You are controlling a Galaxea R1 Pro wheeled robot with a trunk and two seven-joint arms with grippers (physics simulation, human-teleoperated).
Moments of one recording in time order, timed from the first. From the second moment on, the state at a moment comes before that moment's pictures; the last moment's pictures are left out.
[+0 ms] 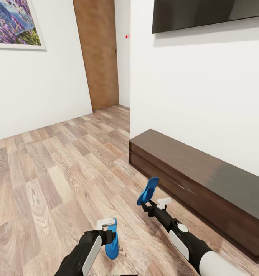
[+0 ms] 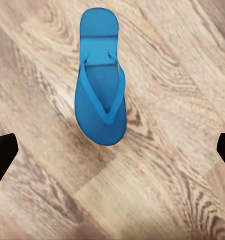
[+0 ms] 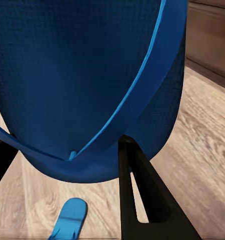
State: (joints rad) left arm -0.39 -0.16 -0.13 -0.86 0.24 0.60 0.22; right arm -0.60 -0.05 0.54 -0.51 -0.61 -0.30 0.27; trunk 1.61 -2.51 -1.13
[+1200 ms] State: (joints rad) left arm -0.39 -0.16 -0.13 -0.86 0.24 0.60 0.22; right arm -0.60 -0.05 0.53 -0.71 -0.57 -0.30 0.27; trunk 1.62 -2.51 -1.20
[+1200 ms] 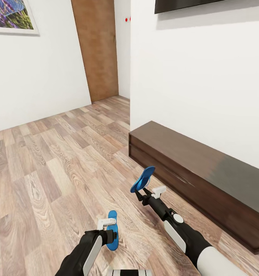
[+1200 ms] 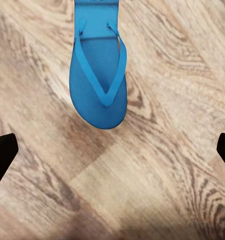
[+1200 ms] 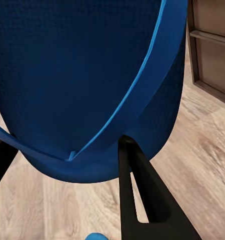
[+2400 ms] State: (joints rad) left arm -0.39 -0.16 -0.13 -0.86 0.24 0.59 0.22; right arm -0.60 -0.05 0.53 -0.71 -0.57 -0.30 0.27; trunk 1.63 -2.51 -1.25
